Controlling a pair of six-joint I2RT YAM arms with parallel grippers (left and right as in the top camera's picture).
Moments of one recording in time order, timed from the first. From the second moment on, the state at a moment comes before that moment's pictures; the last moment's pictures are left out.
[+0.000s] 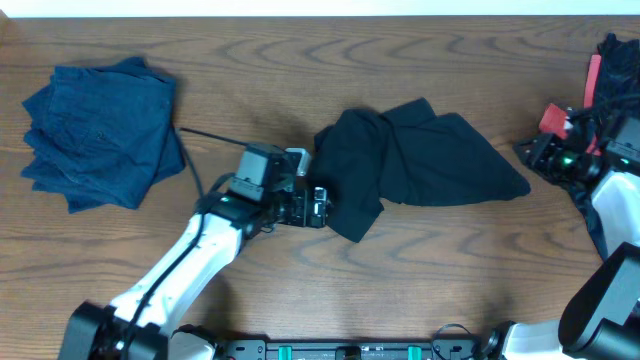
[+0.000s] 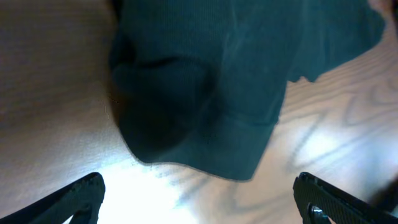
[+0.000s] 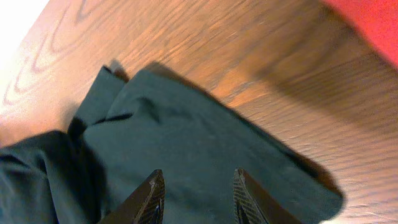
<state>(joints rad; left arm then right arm) -0.41 1.40 0.75 -0.36 0.41 -0.33 -0.44 1.62 1.00 -0.45 -0.54 0.20</state>
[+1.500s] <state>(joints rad) -0.21 1.14 0.75 -0.46 0.11 -0.22 -0.15 1.81 1.00 -0.55 0.05 0.14</state>
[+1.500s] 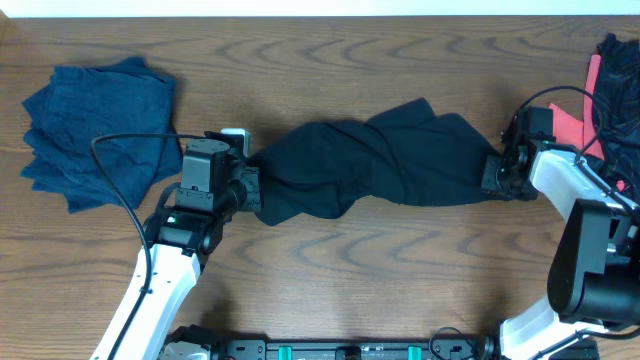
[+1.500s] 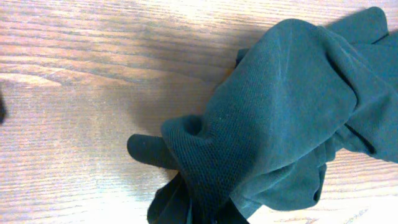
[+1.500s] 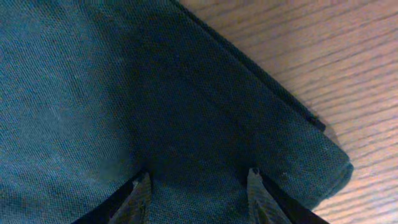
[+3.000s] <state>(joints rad) -0.10 0.65 0.86 -0.50 0.02 -0.22 -0.23 1.02 1.24 -0.76 0.09 0.22</state>
